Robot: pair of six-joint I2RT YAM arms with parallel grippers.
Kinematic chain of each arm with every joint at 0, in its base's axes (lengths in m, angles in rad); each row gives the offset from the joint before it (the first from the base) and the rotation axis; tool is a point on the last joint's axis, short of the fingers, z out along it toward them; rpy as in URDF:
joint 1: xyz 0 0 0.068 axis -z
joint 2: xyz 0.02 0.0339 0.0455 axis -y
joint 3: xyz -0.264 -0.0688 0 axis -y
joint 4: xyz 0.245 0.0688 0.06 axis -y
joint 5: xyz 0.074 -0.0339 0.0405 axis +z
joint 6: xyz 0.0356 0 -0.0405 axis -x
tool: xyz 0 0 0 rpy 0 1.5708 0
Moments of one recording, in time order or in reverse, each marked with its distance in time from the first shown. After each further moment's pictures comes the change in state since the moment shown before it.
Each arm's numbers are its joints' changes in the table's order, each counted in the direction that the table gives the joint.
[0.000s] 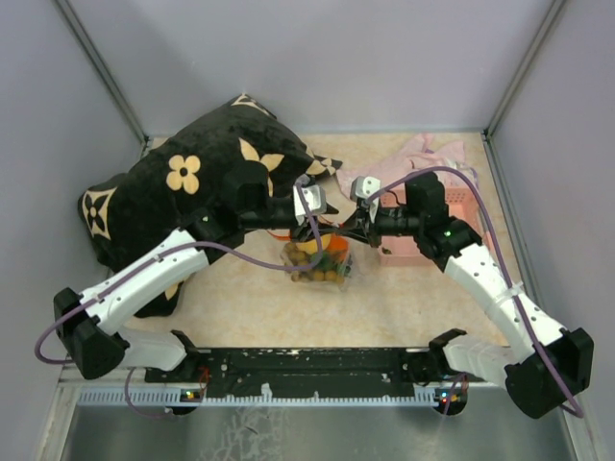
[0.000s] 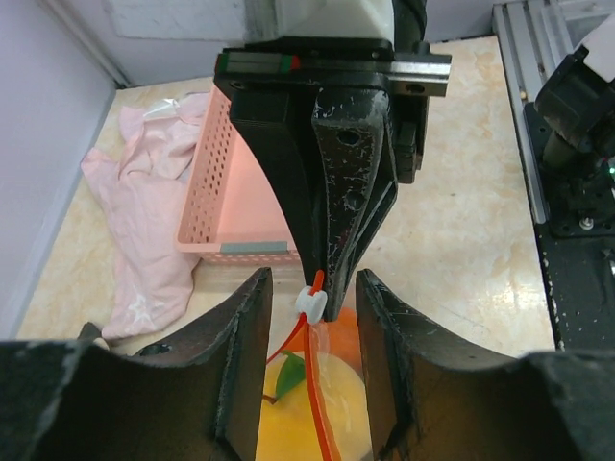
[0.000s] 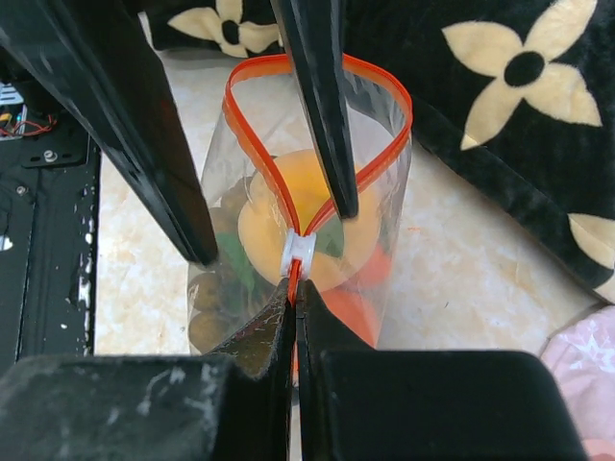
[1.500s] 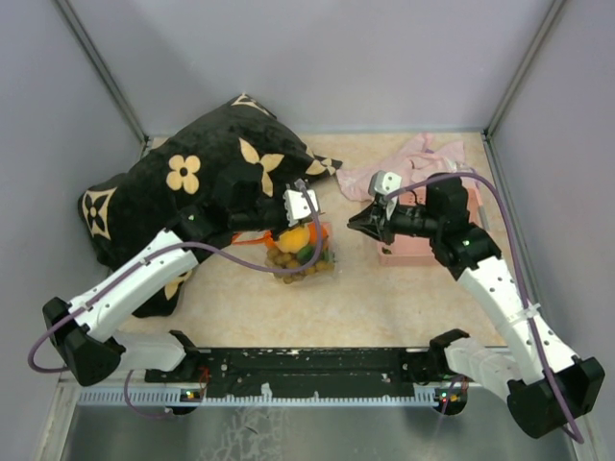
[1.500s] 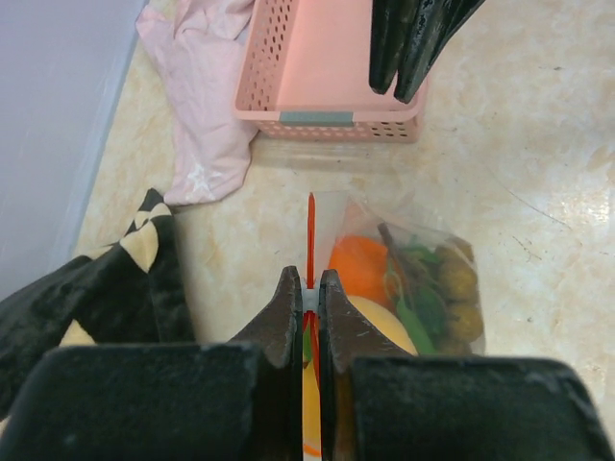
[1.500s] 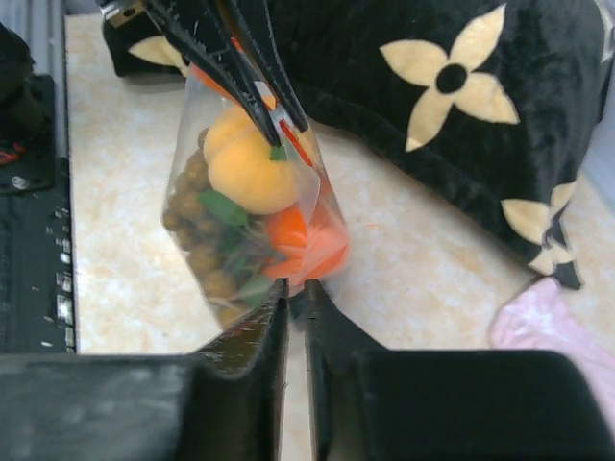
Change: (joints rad) left arm -0.038 0.023 0.030 -0.263 0.219 -0.187; right arm 0.079 0.110 0.000 -0.014 -0.039 -0.039
